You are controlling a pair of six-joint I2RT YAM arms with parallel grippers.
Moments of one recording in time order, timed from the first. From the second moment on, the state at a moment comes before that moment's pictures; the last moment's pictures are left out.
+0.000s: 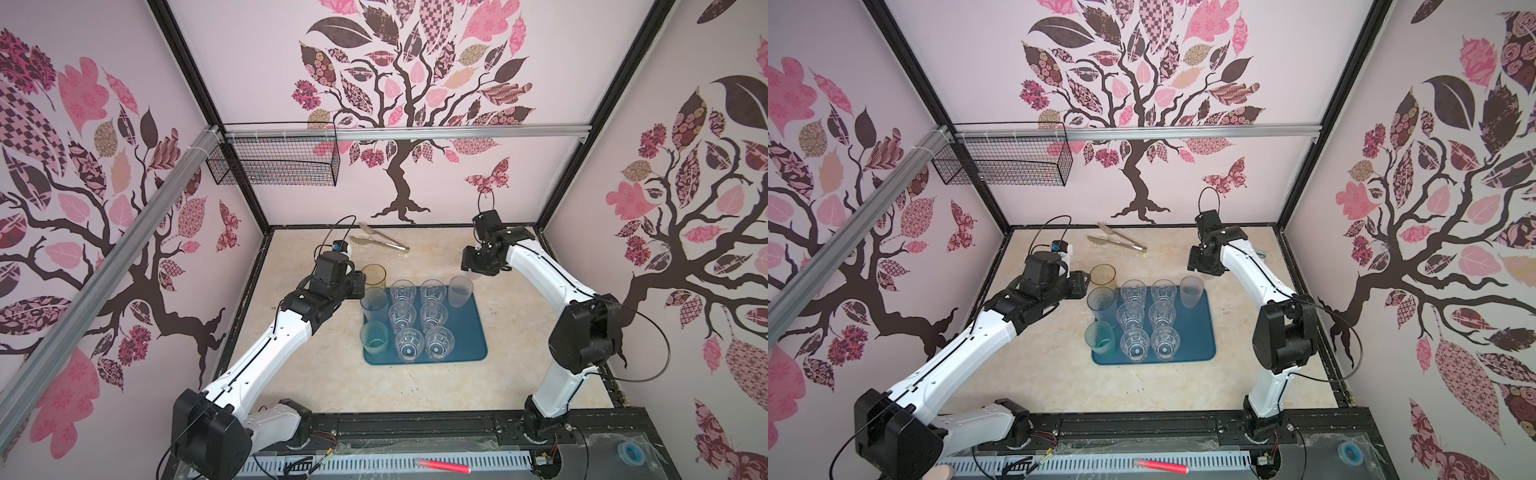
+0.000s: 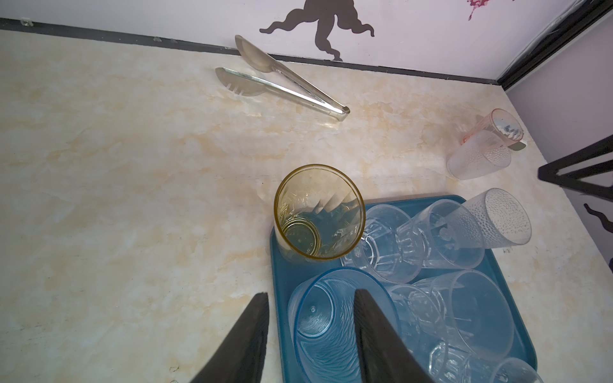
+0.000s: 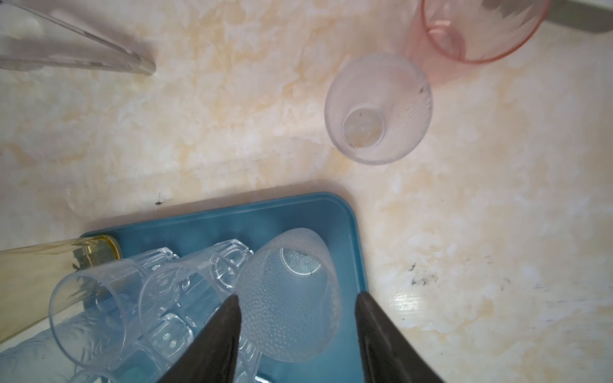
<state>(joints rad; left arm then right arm) -0.45 1.21 1.03 -0.47 -0.07 -0.34 0.23 1.74 1.60 -0.92 0.01 0.48</state>
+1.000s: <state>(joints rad) -0.47 1.22 1.03 -0.47 -0.06 -0.29 -0.04 2.09 1.73 -0.64 0.05 0.65</state>
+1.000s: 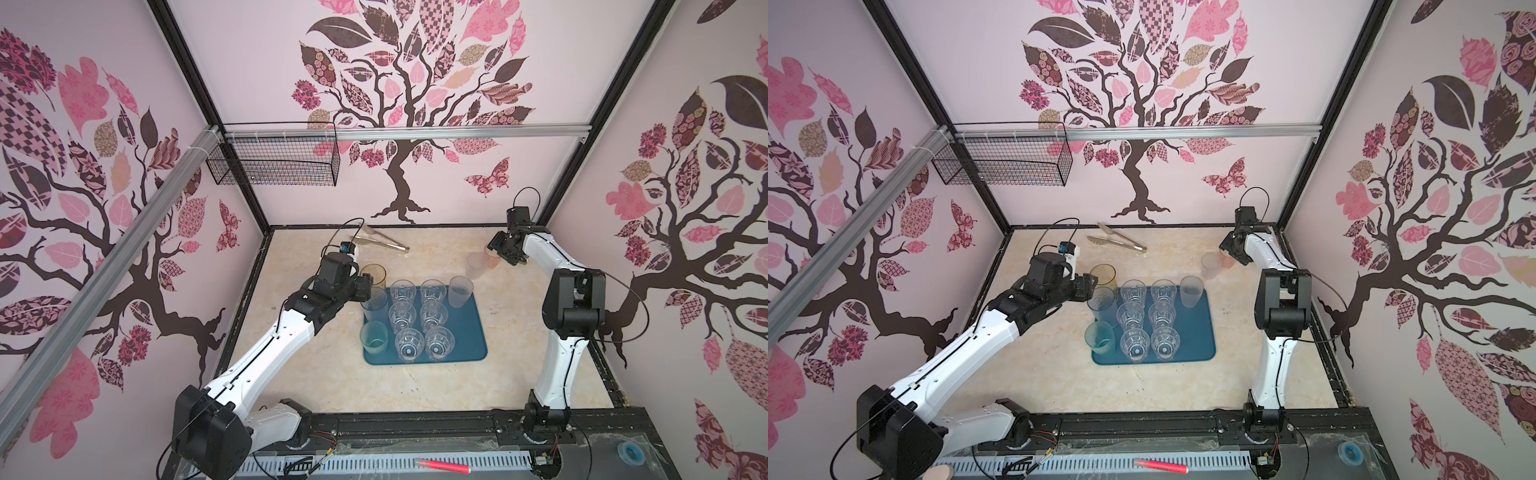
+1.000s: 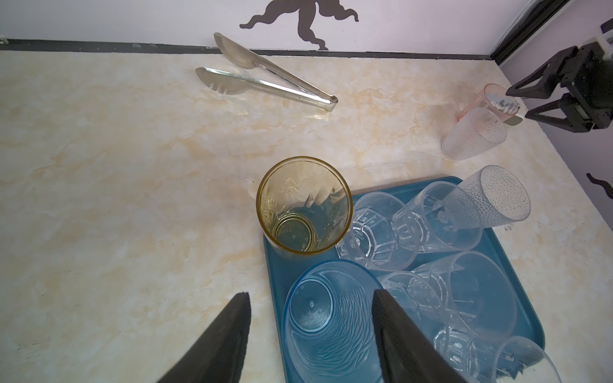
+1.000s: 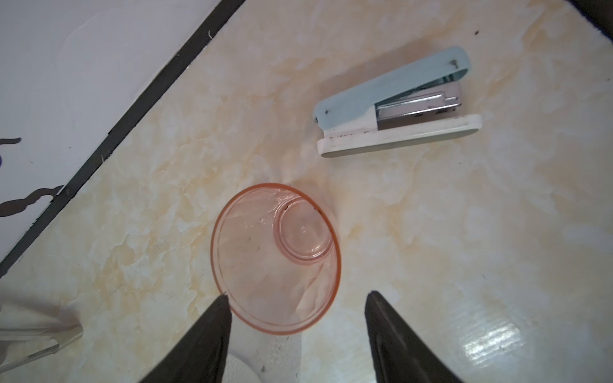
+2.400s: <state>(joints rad) -0.48 1.16 1.01 -0.44 -0.15 -0.28 -0.04 1.73 1.55 -0.75 0.11 0.55</state>
